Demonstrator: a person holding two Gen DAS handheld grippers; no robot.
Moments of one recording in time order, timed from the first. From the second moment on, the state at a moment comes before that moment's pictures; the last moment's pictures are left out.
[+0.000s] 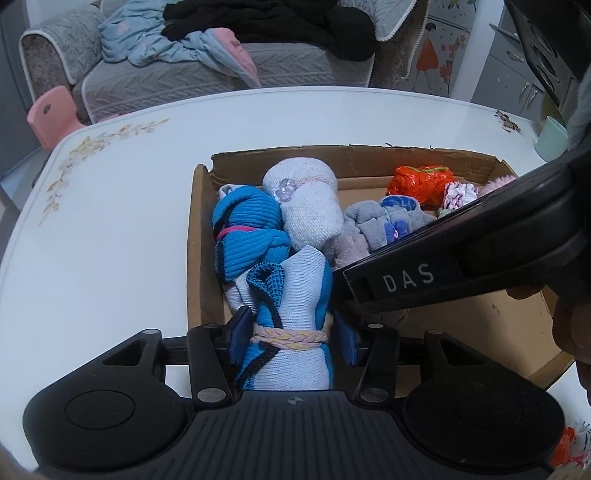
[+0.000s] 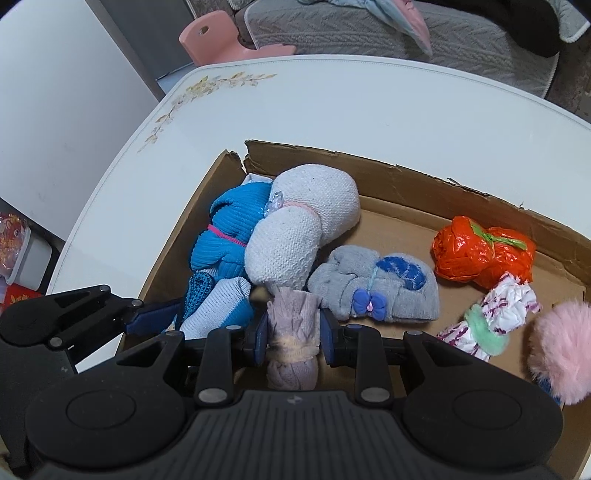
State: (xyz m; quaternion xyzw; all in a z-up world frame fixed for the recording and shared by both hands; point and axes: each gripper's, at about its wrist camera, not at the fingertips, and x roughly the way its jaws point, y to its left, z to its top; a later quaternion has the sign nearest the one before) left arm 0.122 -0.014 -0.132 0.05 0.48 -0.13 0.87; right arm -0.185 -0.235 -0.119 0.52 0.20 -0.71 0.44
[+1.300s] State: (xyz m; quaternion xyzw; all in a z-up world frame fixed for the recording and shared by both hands) left arm 0.091 -0.011 -0.082 0.06 0.49 -0.13 0.86; right arm -0.169 -0.199 -0.079 0.50 0.20 -0.73 0.43
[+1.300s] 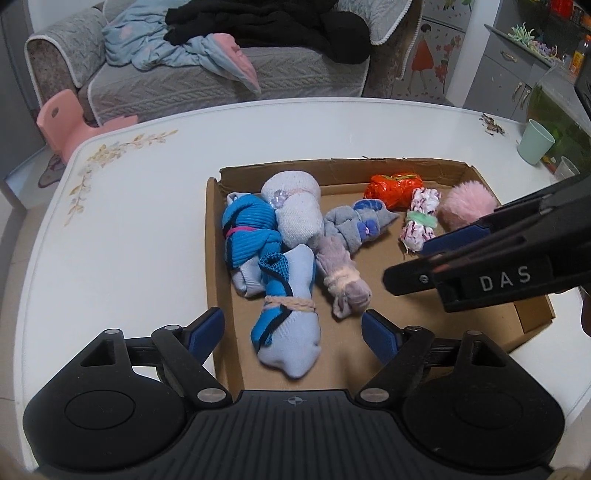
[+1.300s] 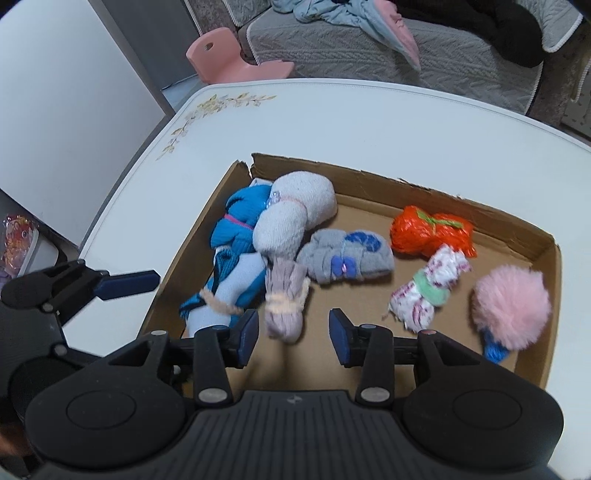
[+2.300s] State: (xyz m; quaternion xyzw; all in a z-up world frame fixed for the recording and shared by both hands) left arm -0.002 0.003 -0.058 0.06 0.52 -0.15 0.84; right arm -0.113 -0.083 -0.041 0.47 0.18 -0.77 0.40
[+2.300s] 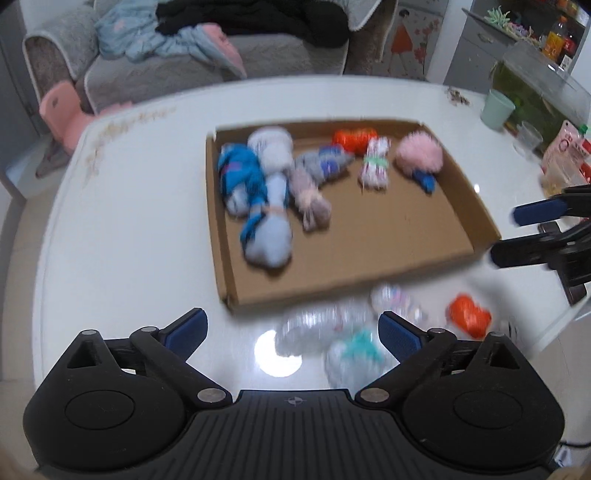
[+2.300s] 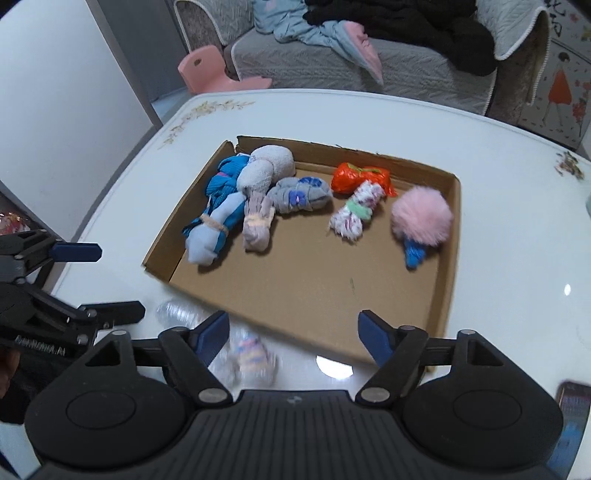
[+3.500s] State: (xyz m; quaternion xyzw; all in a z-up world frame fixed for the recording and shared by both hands) left arm -0.069 -0.031 -0.142 0.08 0.53 -0.19 0.82; right arm -0.075 0.032 -0.134 0.44 0.20 -0.82 0.30
